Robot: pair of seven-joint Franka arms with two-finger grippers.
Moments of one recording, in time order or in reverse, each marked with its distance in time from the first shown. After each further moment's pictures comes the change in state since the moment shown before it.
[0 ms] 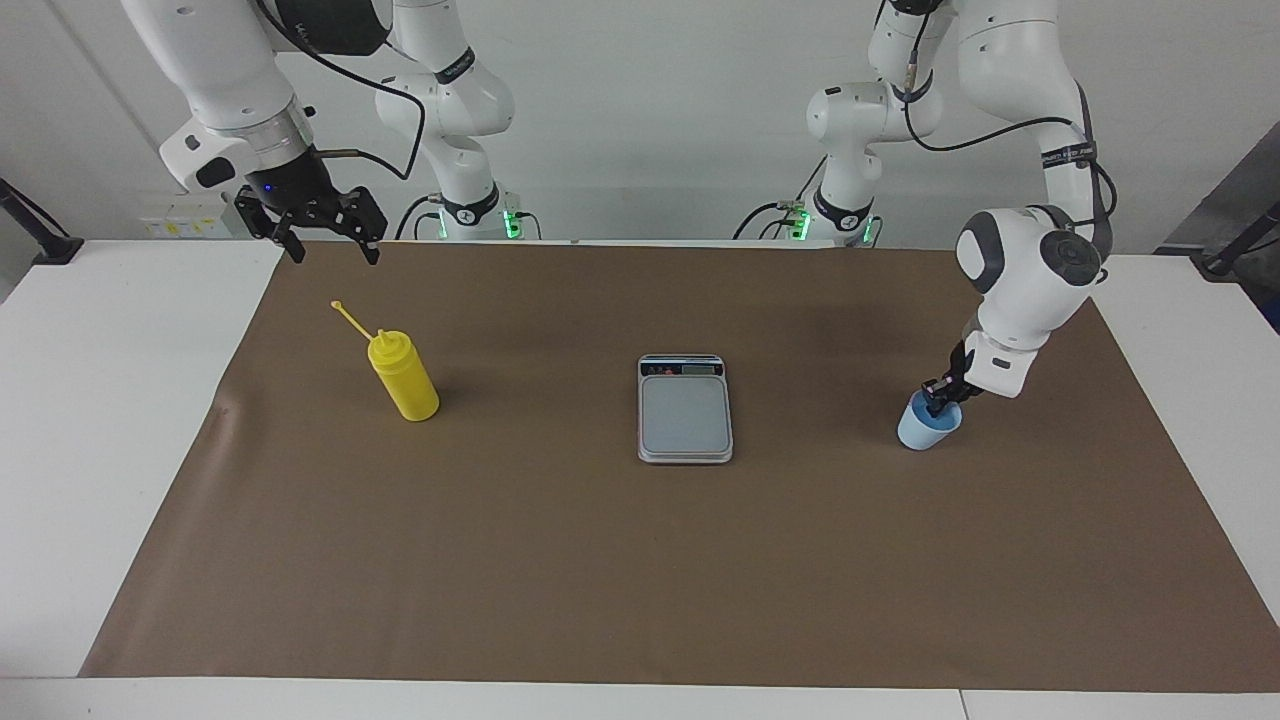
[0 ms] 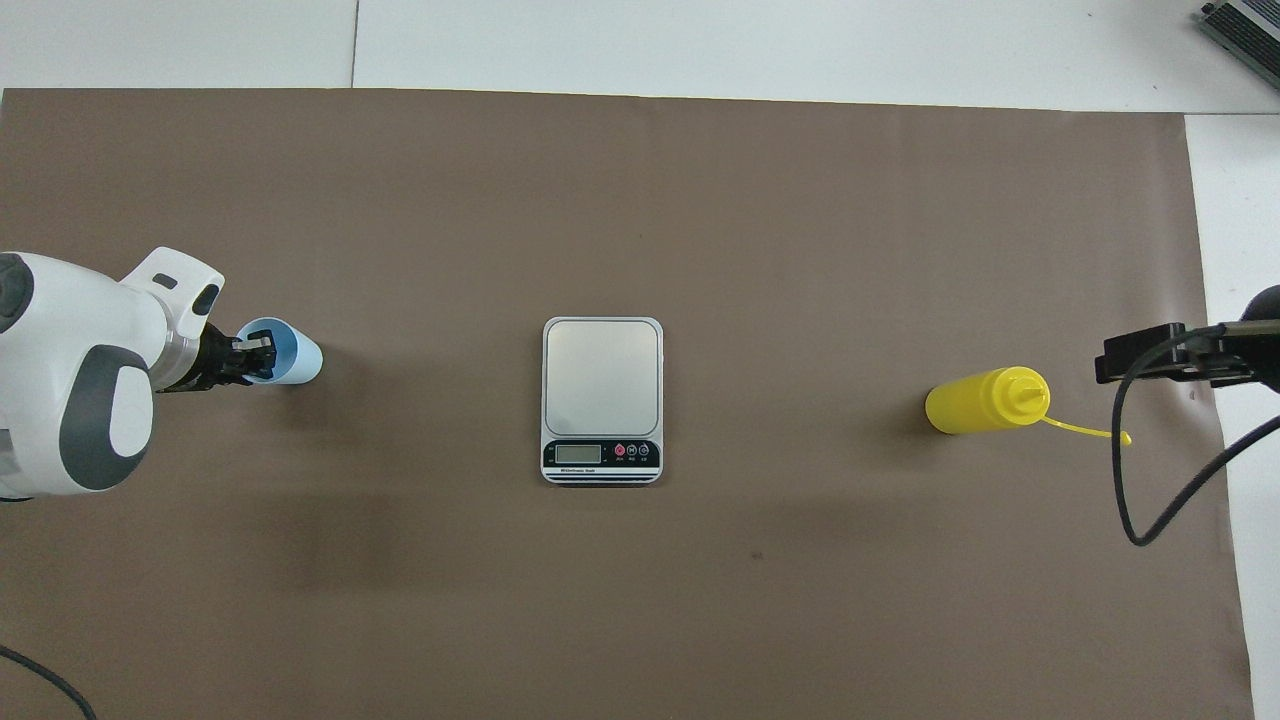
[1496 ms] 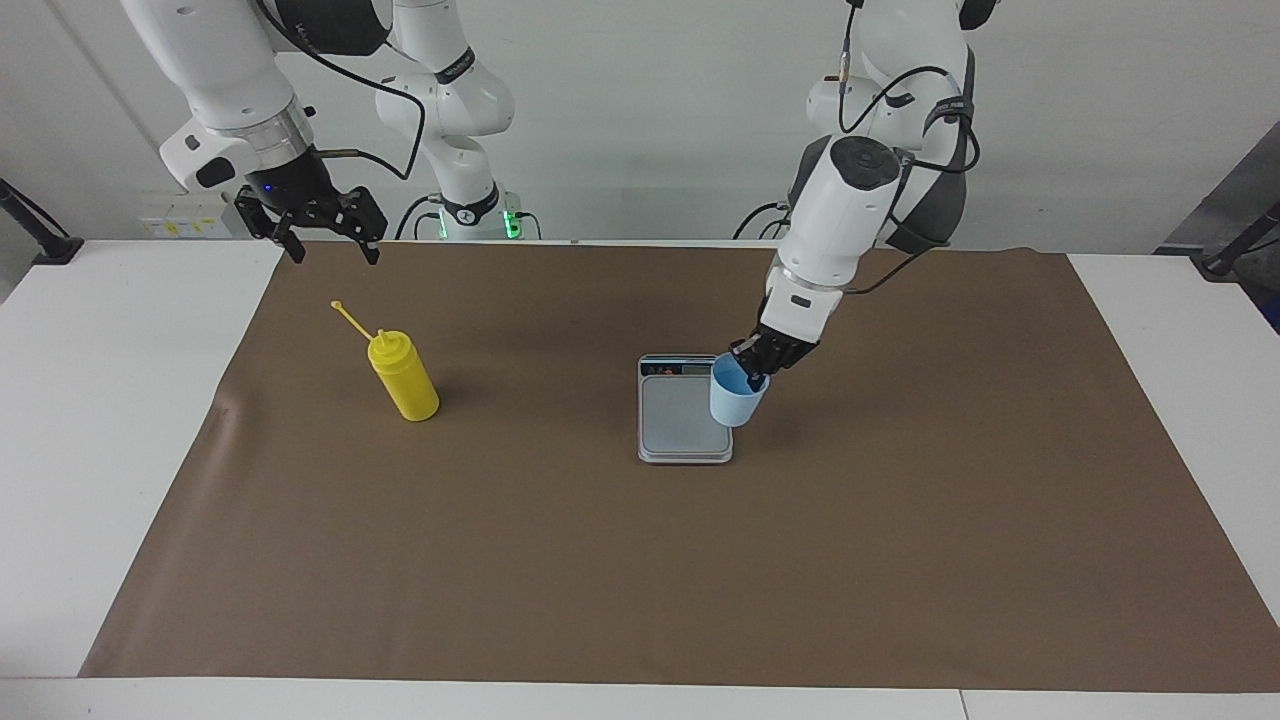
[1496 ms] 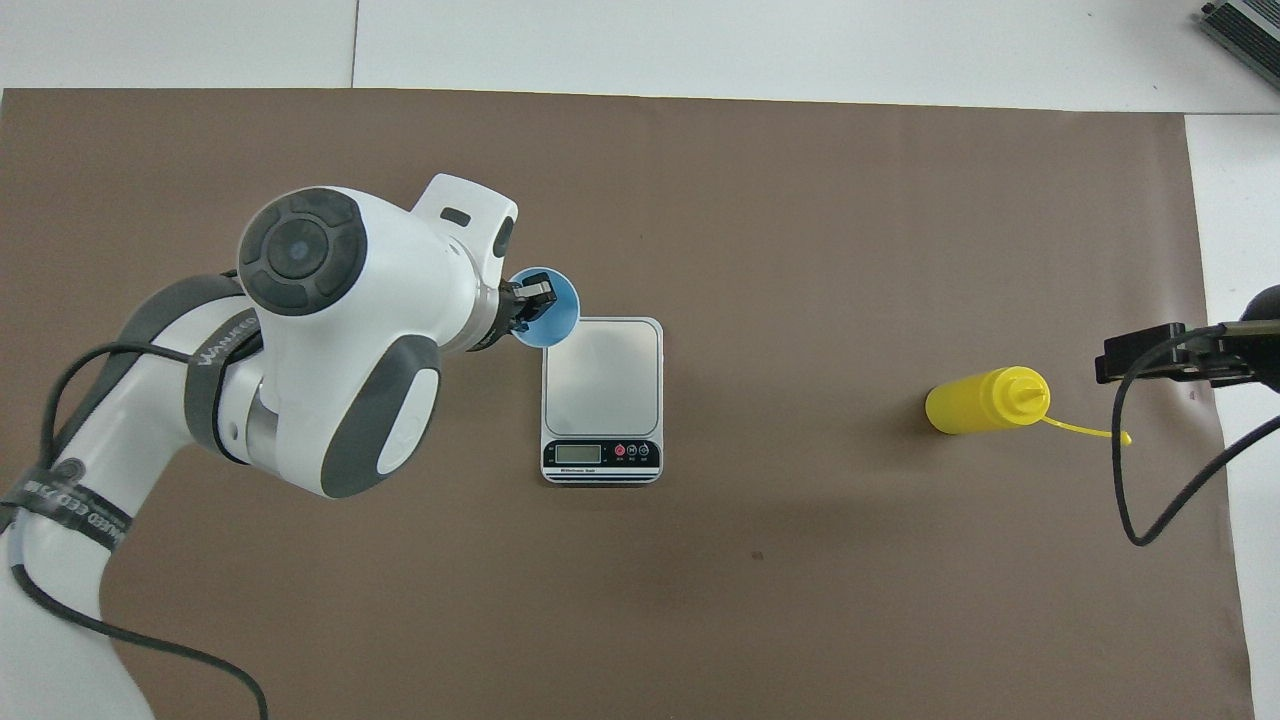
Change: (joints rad) left arm -0.483 0.063 -0.036 0.353 -0.083 -0.117 -0.518; right arm 0.000 0.000 0.000 0.000 0.000 0.000 0.000
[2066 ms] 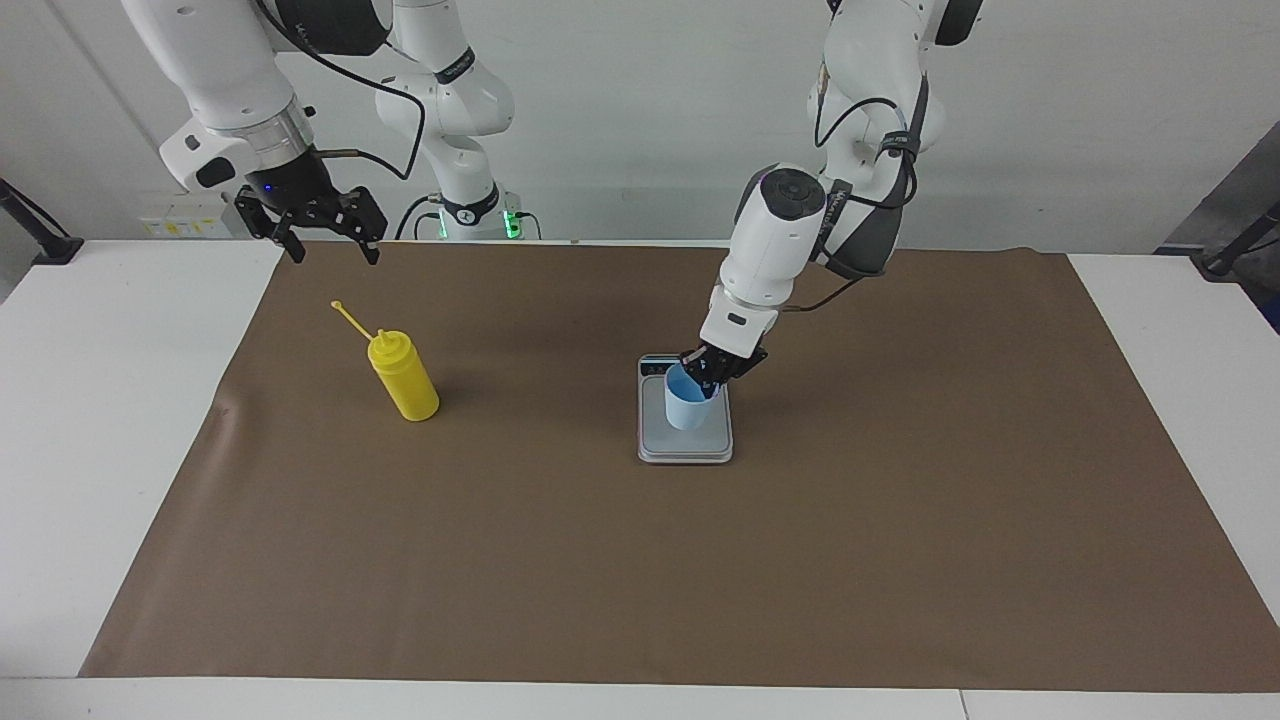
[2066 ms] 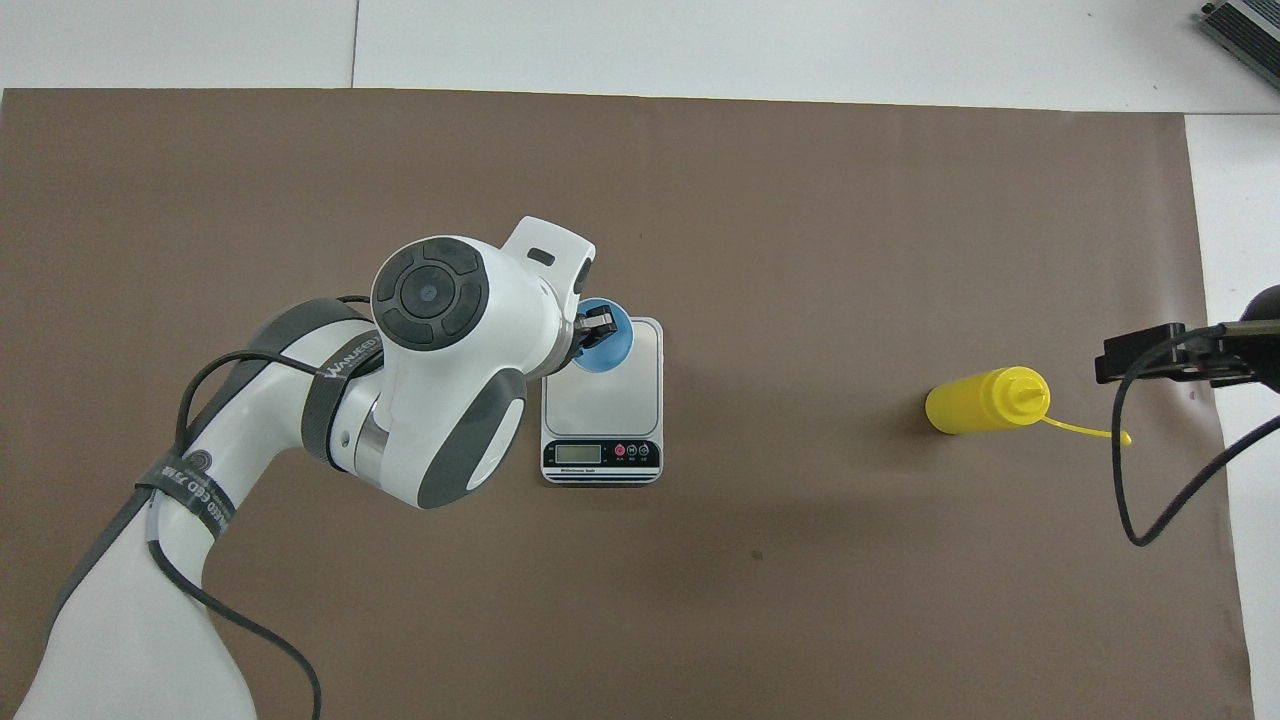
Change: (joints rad) left arm -0.062 0.064 0.004 -0.012 0.000 0.055 -0.019; right arm 0.000 0.000 0.000 0.000 0.000 0.000 0.000
